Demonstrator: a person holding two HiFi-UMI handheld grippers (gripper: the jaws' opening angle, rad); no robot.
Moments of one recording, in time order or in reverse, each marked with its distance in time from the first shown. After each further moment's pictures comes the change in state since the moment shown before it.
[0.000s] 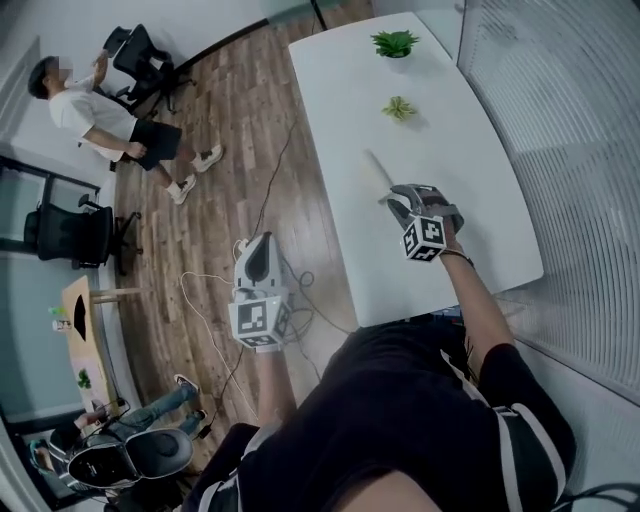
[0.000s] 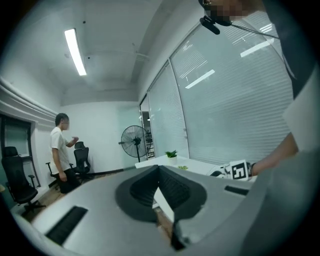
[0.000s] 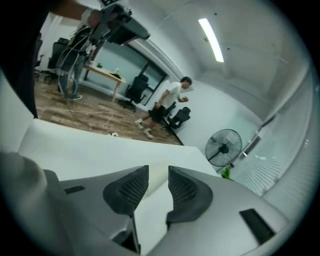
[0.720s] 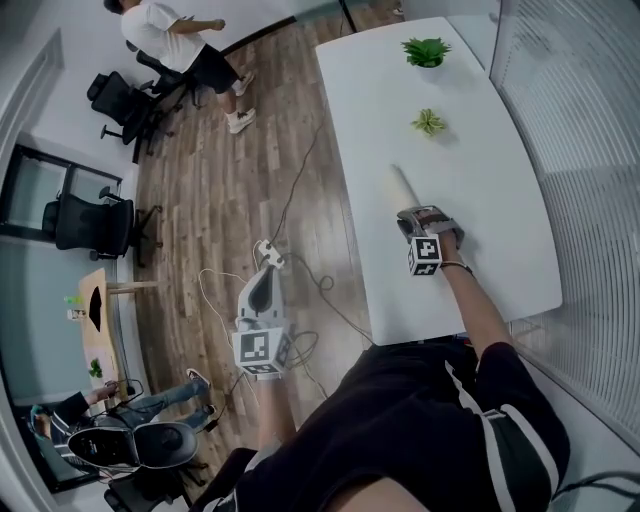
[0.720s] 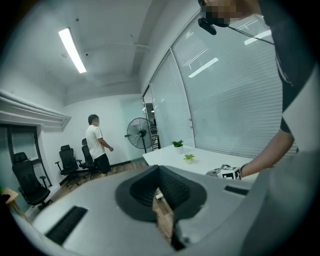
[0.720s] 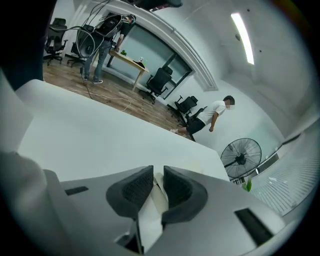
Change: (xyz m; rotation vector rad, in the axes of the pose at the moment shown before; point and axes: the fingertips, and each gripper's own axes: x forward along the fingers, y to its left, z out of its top) left arm -0.023 0.027 -0.022 0.036 0.112 0.060; right arm 0.088 0.061 -0.025 -0.221 0.042 0.153
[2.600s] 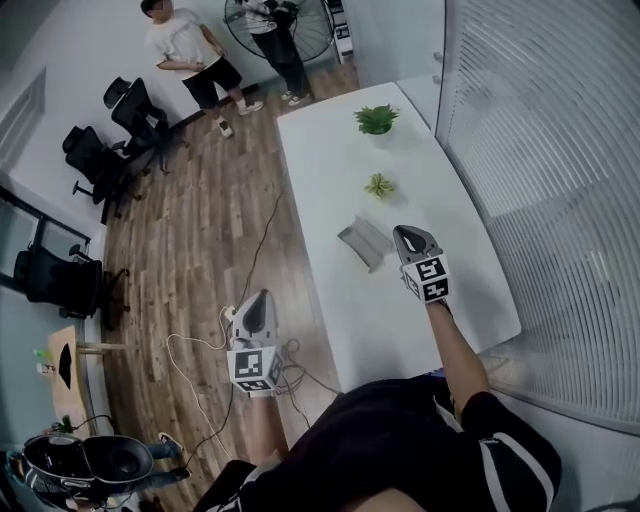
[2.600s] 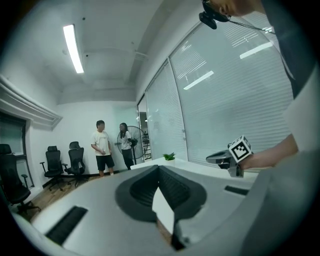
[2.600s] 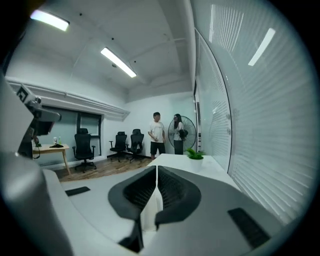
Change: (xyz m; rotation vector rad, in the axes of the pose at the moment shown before) left arm 0.065 -0.038 0.040 -0.037 -0.135 -0.093; right arm -0.171 -0.179 -0.056 1.073 -0.341 -0.459
